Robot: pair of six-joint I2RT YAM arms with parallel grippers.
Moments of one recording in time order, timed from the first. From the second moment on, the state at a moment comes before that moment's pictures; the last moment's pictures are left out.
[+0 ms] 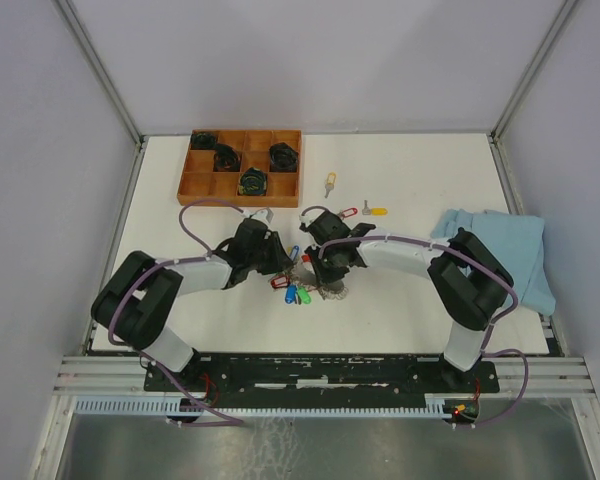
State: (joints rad) left arm -0.55 1.58 0.63 0.19 0.11 -0.64; right arm 0.82 1.79 1.12 -0.46 -0.11 0.37
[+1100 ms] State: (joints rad) left arm -0.66 1.29 0.35 0.23 0.15 -0.86; right arm 0.81 1.53 0.98 -0.32 -0.20 -0.02
